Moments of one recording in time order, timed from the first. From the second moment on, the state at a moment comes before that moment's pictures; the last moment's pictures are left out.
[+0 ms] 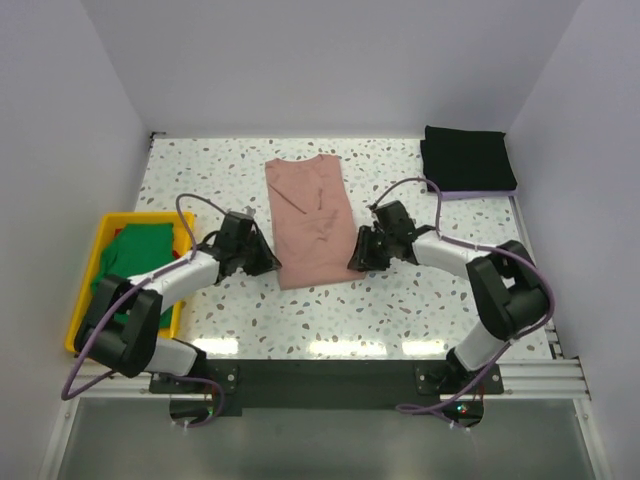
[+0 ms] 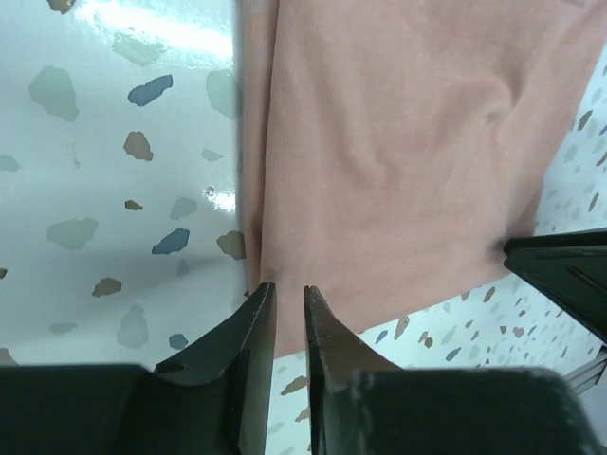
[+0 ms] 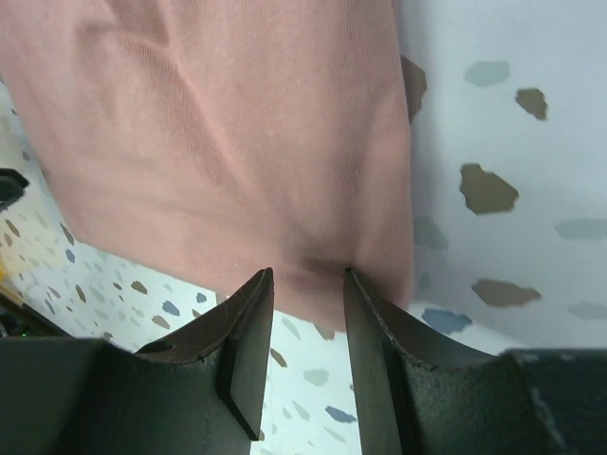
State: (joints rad) left arm -0.39 1.43 0.66 -0.14 0.15 -0.80; right arm 0.48 1.67 0.87 -0.18 -0.28 0.63
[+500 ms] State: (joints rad) left arm -0.39 1.34 0.52 -0.11 0.27 -0.81; right arm 0.47 1.52 0.86 -0.35 -0.12 0.59
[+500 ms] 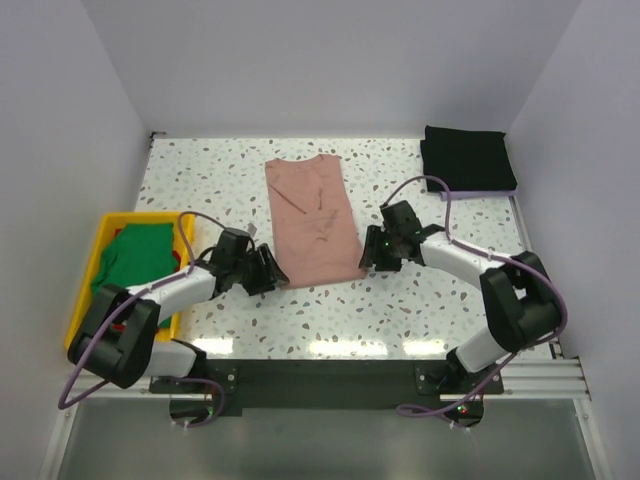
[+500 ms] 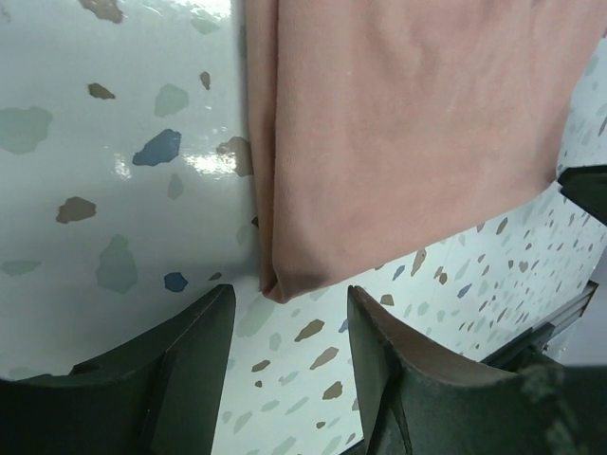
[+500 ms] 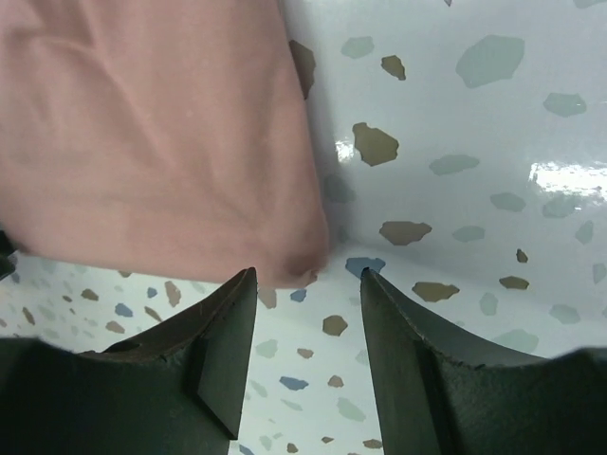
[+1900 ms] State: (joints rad) left arm -0.50 0.98 0.30 -0.37 0.34 -0.88; right arm 0.56 1.09 0.48 -0.49 -0.30 0.65
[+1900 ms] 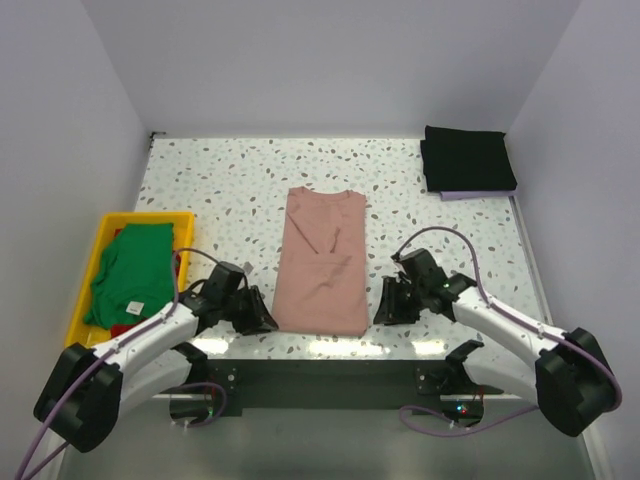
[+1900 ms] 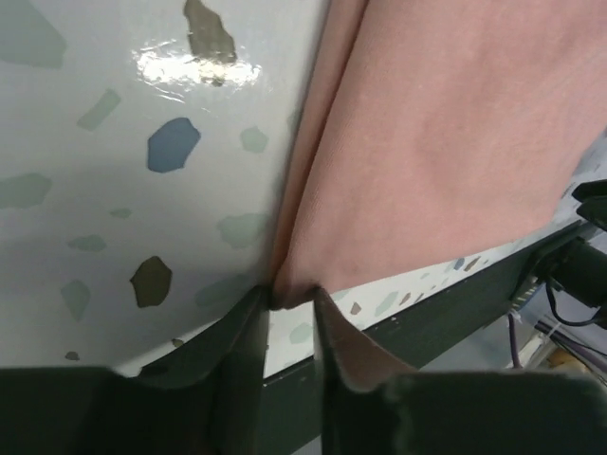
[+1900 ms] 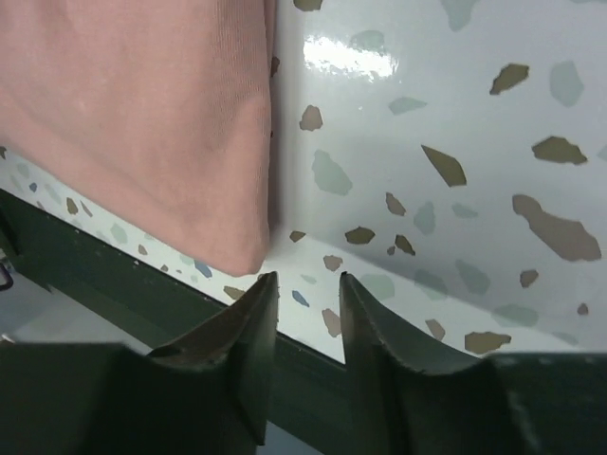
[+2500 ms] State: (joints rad) left arm -0.50 1.07 0.60 -0.48 0.26 -0.74; right arm 0.56 1.56 1.16 -0.46 -0.14 0.57
